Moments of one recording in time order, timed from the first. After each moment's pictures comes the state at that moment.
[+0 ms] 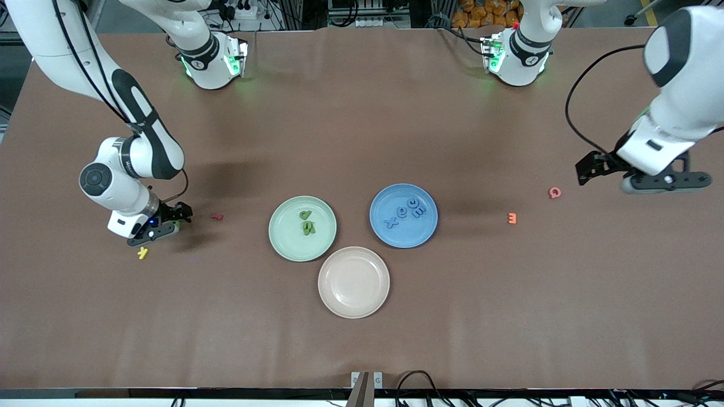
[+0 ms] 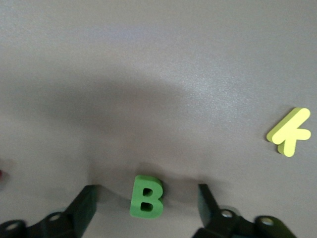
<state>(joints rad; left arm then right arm) -0.11 -0.05 0.03 -1.94 0.05 1.96 -0.10 -0.07 0.47 -0.02 -2.19 -0.06 2.67 -0.41</state>
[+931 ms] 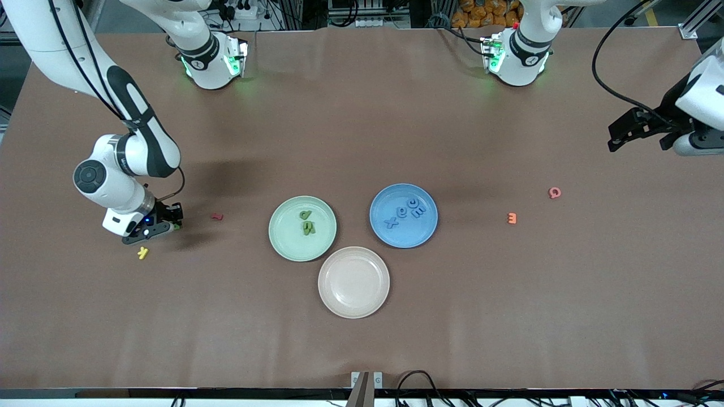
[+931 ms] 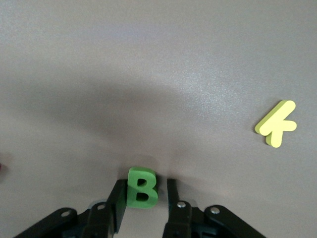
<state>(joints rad) -0.09 -0.06 0.01 -1.64 0.02 1.63 -0.10 -0.09 0.46 -0.01 -2.20 -0.06 2.67 -0.41</state>
